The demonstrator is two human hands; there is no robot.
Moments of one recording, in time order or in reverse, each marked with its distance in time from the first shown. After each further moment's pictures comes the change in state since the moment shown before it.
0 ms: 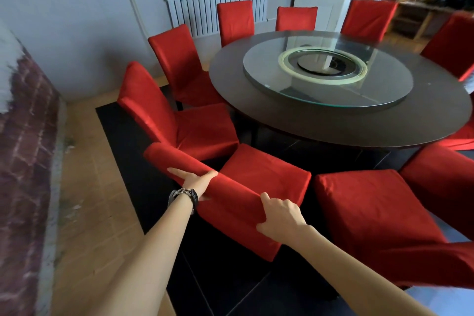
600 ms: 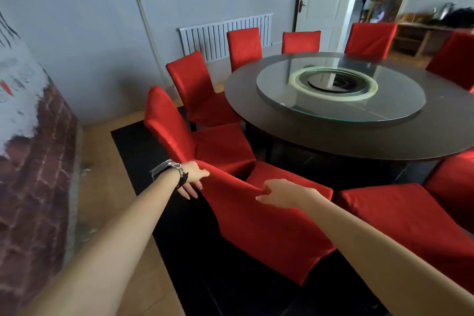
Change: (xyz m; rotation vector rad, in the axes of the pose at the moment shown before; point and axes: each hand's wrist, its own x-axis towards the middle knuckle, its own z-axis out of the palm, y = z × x) left_hand -0.017 0.099 -0.123 0.805 -0.327 0.048; right_hand 0.070 -0.077 -0.052 0.105 -0.281 0.062
